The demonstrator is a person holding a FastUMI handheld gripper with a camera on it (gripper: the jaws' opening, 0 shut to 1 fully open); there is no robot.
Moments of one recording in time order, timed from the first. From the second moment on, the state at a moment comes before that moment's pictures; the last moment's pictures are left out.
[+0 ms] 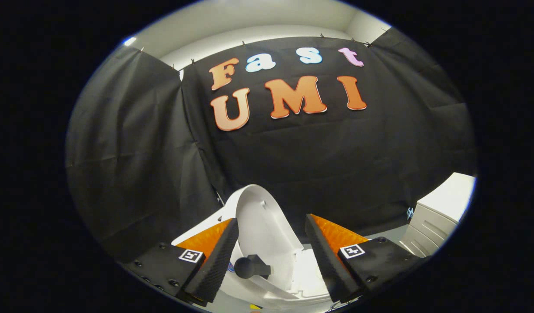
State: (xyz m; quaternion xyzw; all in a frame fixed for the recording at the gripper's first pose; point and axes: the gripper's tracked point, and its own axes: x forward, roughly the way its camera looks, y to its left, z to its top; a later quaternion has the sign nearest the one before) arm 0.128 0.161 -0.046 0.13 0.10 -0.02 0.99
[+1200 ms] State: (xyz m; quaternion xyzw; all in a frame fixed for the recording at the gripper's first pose) arm 0.060 0.062 0.115 0.07 0.02 -0.02 1.00
